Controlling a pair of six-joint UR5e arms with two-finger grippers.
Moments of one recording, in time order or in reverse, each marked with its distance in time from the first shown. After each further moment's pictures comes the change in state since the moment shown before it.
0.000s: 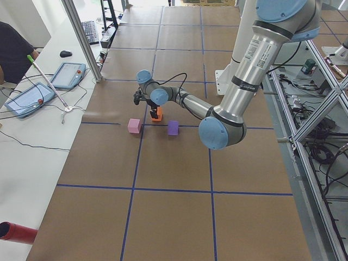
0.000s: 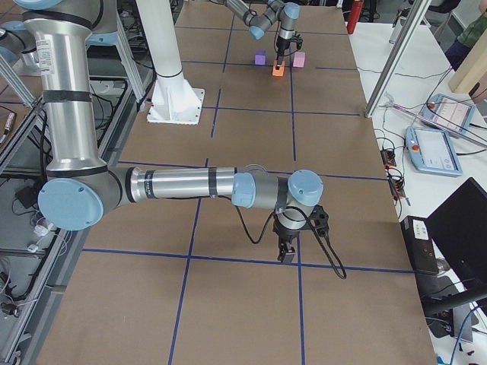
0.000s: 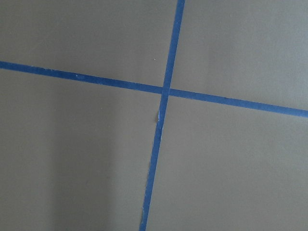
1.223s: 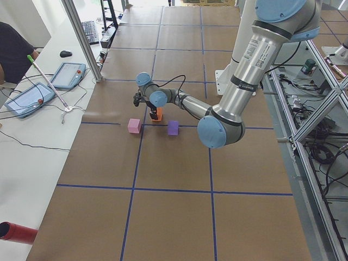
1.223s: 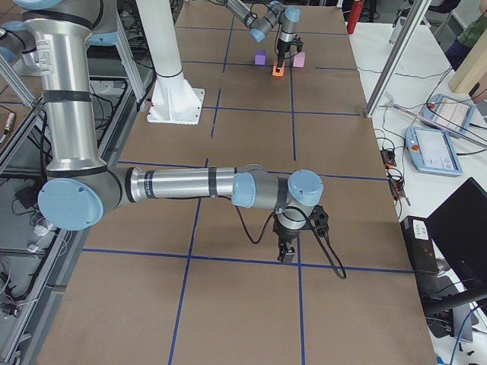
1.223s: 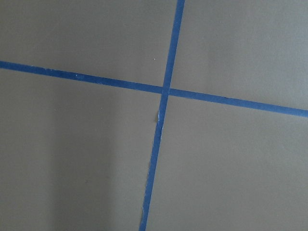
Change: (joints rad) left arm 0.007 -0.015 0.046 -0.038 0.000 -0.011; right arm 0.000 0.000 0.000 0.000 0.000 0.000
